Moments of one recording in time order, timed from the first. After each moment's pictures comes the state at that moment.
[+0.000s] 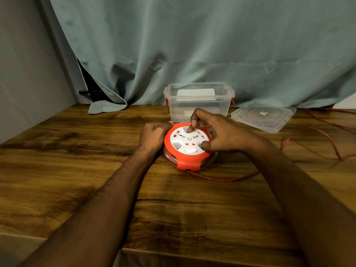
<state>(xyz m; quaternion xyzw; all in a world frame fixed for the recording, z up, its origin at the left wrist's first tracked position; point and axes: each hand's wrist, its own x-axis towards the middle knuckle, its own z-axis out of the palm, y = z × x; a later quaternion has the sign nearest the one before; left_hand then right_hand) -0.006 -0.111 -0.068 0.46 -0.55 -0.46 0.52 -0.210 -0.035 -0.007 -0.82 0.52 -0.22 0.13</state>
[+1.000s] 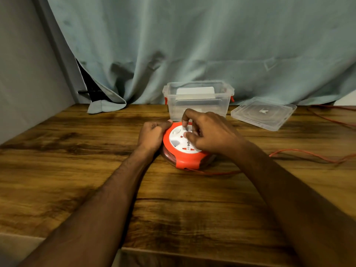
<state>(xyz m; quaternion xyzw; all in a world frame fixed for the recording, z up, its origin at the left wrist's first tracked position) -0.005 -0.107 -0.069 0.43 -0.55 -0.47 0.54 -0.182 -0.036 -0.018 -0.79 0.56 -0.23 -0.02</state>
